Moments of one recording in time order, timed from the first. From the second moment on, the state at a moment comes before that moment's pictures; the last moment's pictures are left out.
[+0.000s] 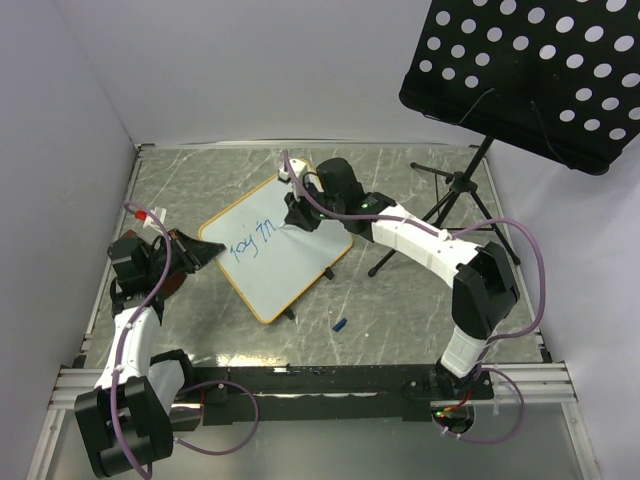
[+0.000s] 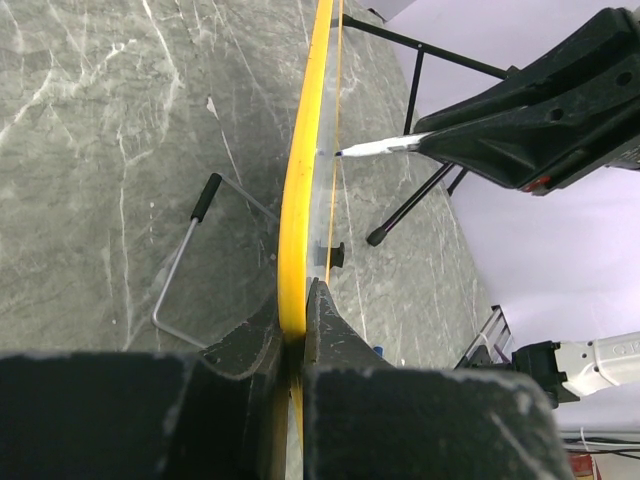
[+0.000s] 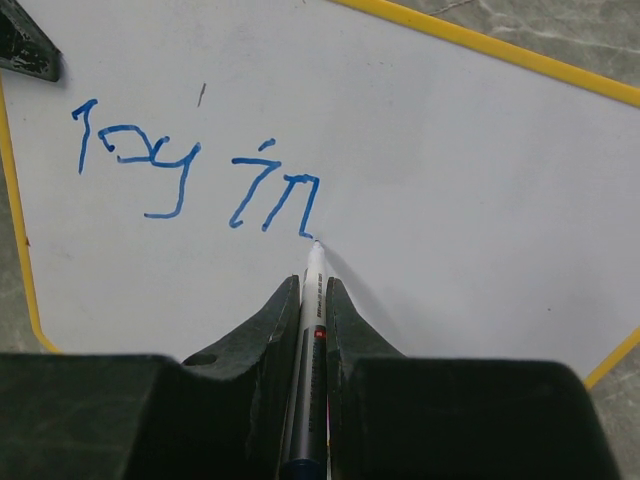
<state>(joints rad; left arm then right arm) 0.29 0.90 0.40 0.24 0.98 -0.61 0.72 1.72 1.43 -0.22 -0.37 -0.20</state>
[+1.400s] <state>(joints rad) 0.27 0.89 0.40 0.25 0.97 -0.60 0.74 1.45 1.29 -0.35 -0.77 -0.26</state>
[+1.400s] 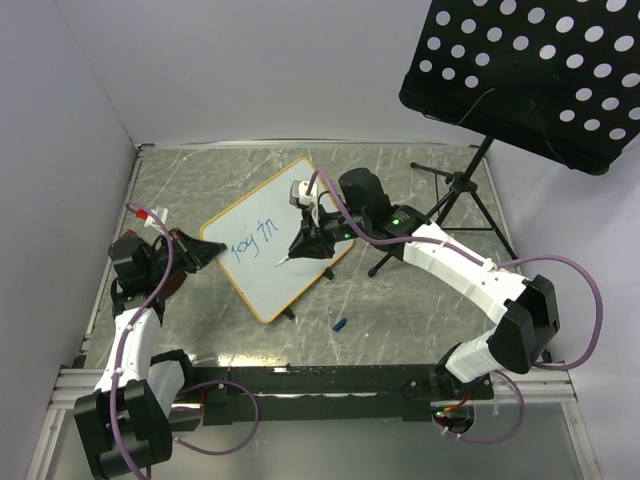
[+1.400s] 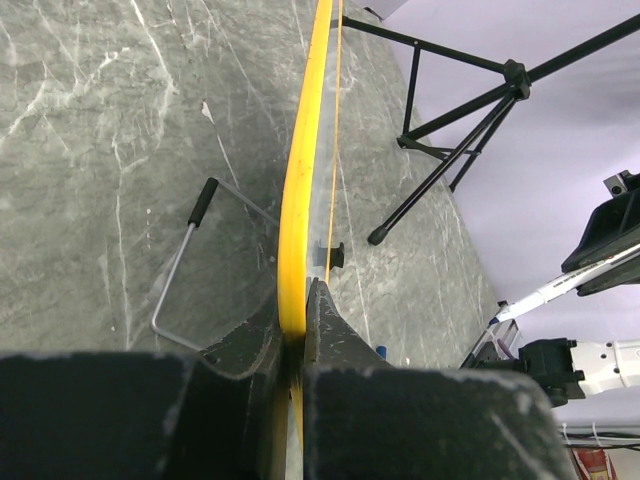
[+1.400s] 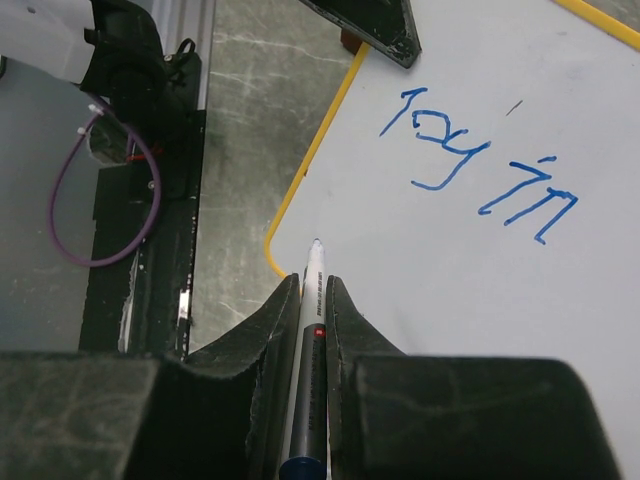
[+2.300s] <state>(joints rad) 0.27 0.89 0.40 0.24 0.97 -0.59 0.74 1.46 1.29 -0.34 -0.66 -0.33</state>
